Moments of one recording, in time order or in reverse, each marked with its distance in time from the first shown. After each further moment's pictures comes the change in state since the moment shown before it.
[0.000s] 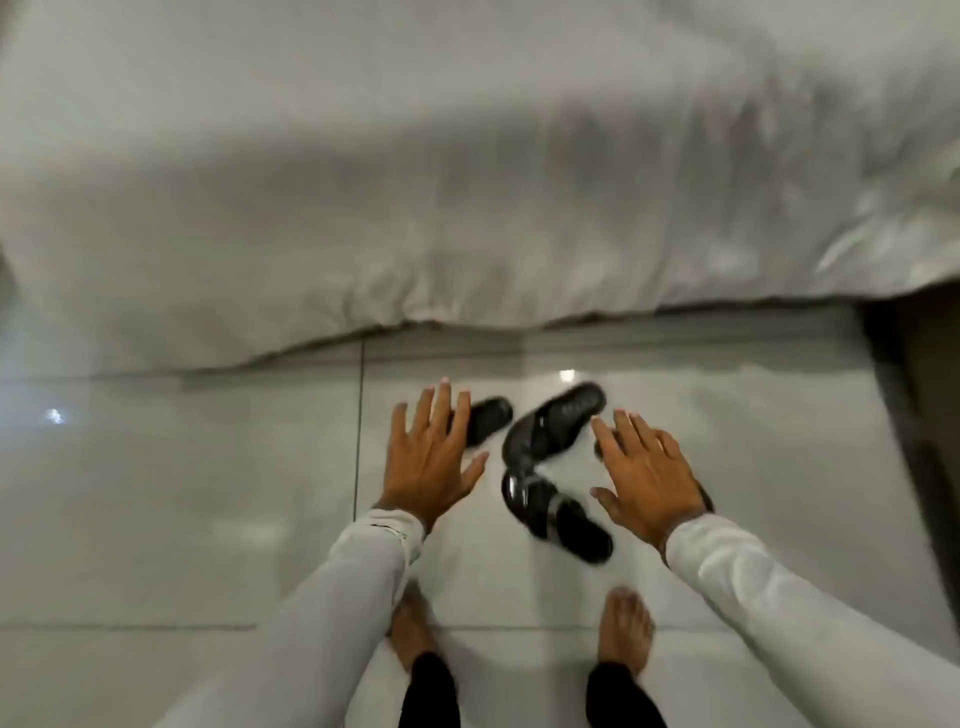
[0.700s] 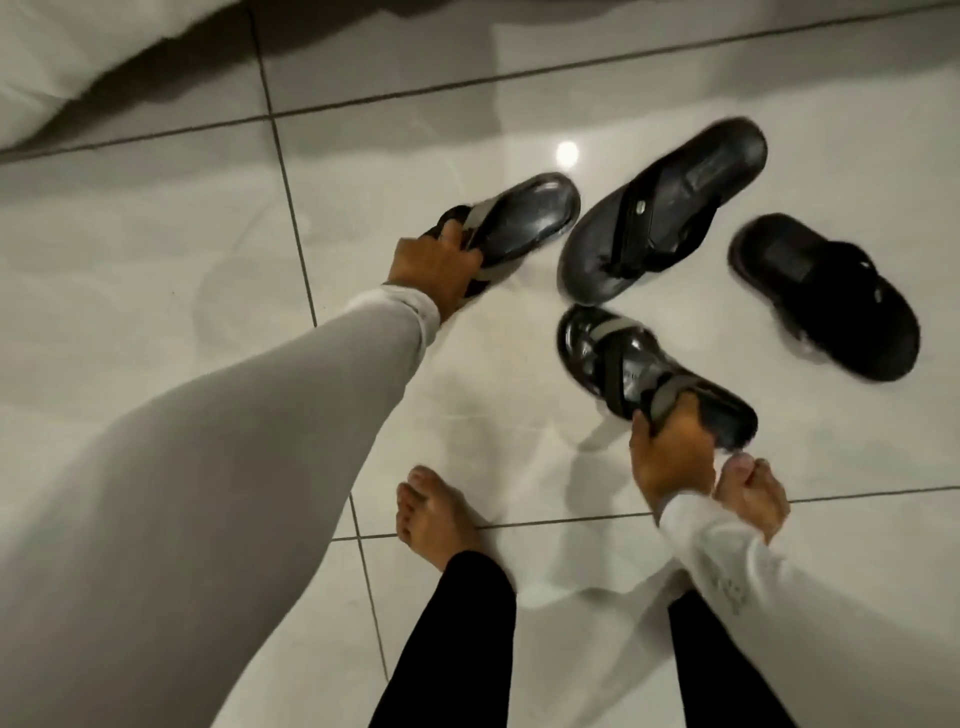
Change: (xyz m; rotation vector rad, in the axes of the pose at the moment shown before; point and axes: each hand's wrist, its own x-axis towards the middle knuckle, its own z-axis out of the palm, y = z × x) left_hand 0.162 -0.090 0.298 0.078 -0.427 0.277; right_hand 0.088 -0.119 0.315 0.742 0.020 0.845
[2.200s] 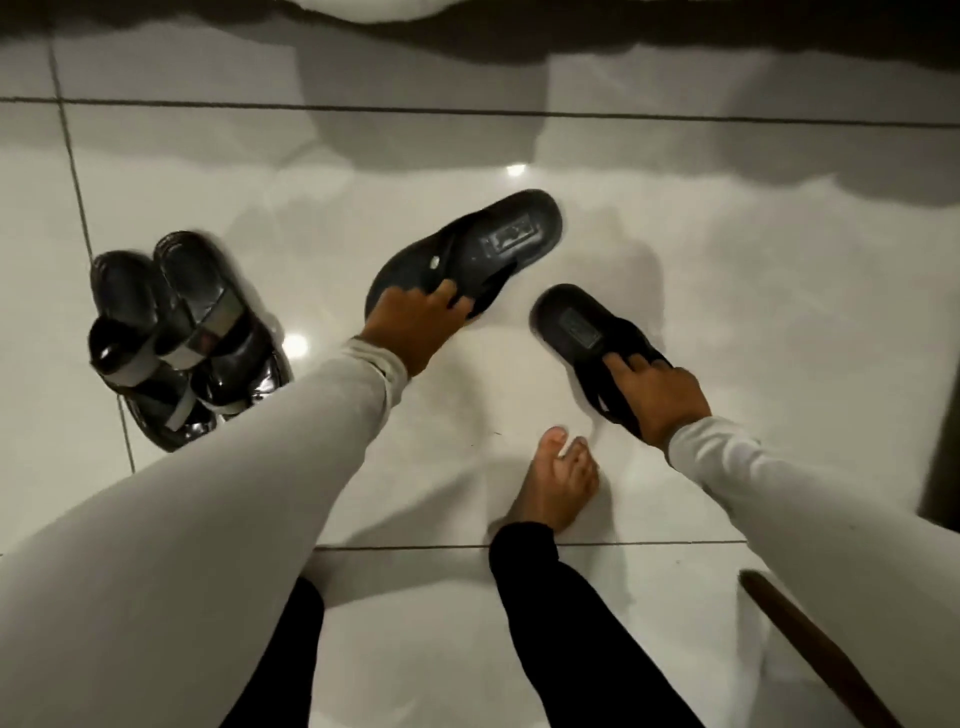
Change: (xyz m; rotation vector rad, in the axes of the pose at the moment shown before) left_hand 0.077 0.196 -0.048 0.033 0.041 0.121; right_hand 0.253 0.054 -0.186 -1.166 -0.318 -0.751
